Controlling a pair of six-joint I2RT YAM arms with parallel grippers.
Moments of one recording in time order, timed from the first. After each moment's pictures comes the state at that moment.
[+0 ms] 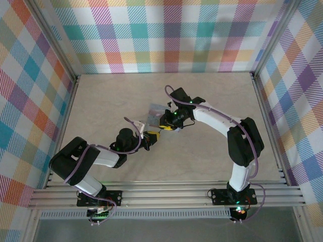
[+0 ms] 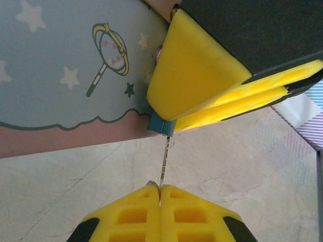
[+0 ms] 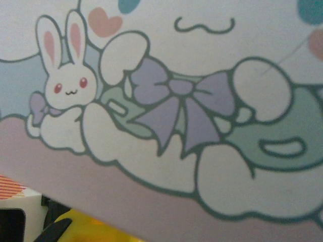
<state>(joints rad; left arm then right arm) -0.57 1.57 0.35 0.95 0.38 -0.43 0.63 1.83 1.42 -0.68 -0.50 0.78</state>
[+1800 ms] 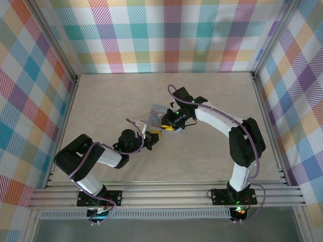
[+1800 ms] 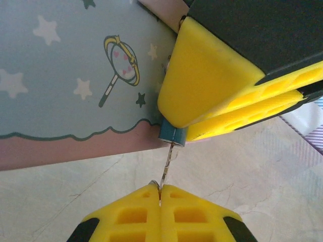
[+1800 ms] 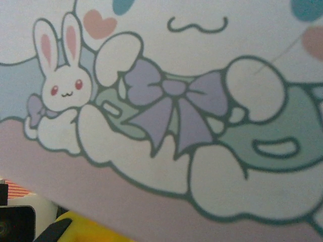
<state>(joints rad) -0.61 1.62 0.35 1.05 0.30 -0.42 0.62 1.81 1.41 -0.70 -0.52 0.81</state>
